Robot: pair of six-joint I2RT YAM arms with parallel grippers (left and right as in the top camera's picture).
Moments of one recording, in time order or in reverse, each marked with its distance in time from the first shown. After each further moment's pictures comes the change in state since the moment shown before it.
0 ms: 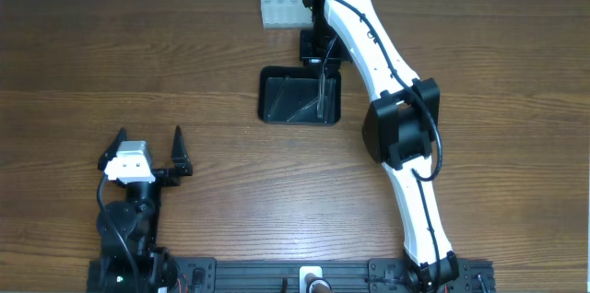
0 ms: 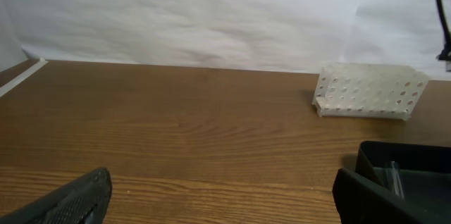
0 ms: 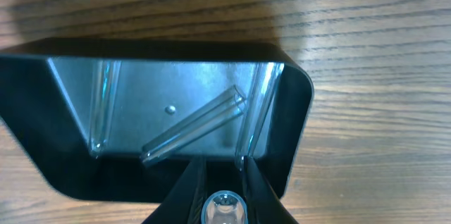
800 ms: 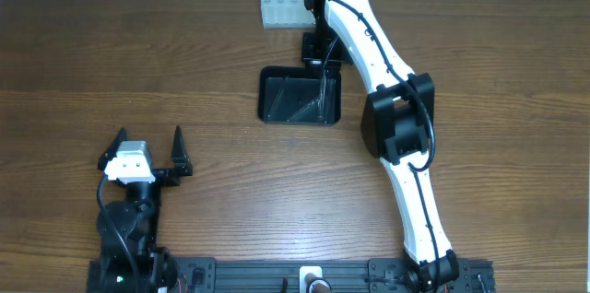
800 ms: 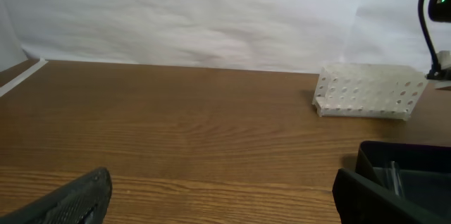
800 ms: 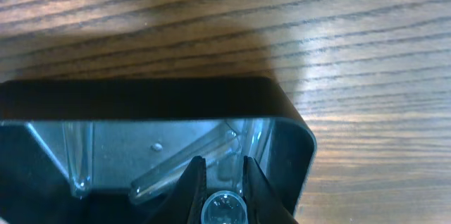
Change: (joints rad) left arm 0.000 0.000 0.000 0.000 0.000 0.000; right arm -0.019 0.062 0.000 0.037 0.000 0.025
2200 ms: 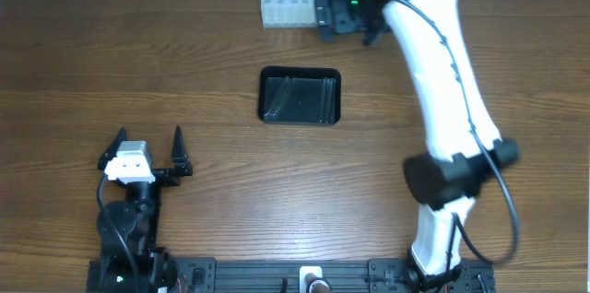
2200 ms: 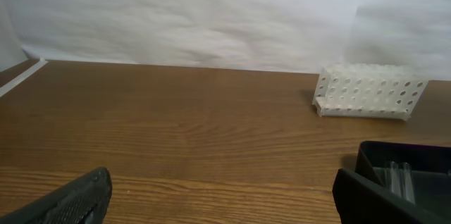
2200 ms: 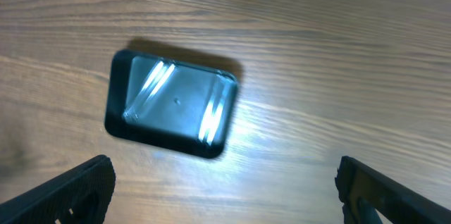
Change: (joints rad) left arm 0.000 0.000 0.000 0.000 0.000 0.000; right arm -0.047 -0.502 0.005 -0.029 0.081 -0.287
